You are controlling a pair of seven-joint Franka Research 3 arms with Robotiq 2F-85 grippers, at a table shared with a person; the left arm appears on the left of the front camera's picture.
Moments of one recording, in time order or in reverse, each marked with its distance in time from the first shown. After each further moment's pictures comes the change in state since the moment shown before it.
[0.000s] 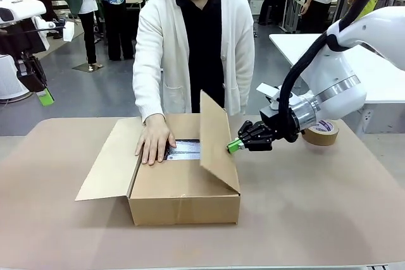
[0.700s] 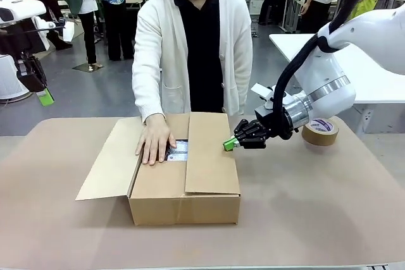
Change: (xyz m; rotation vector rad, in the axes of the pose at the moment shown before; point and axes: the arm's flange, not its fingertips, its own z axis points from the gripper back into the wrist) left arm 0.000 0.000 0.000 0.000 0.000 0.000; right arm -0.006 -0.025 -0.003 -0.021 0.022 0.008
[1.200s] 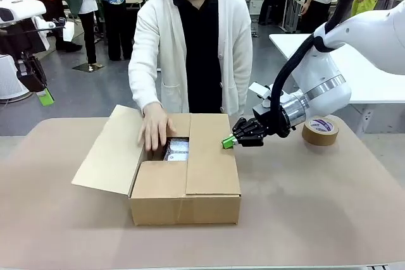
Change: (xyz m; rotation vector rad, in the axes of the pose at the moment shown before) left arm 0.000 0.000 0.000 0.000 0.000 0.000; right arm 0.002 -0.008 0.001 0.003 0.000 0.002
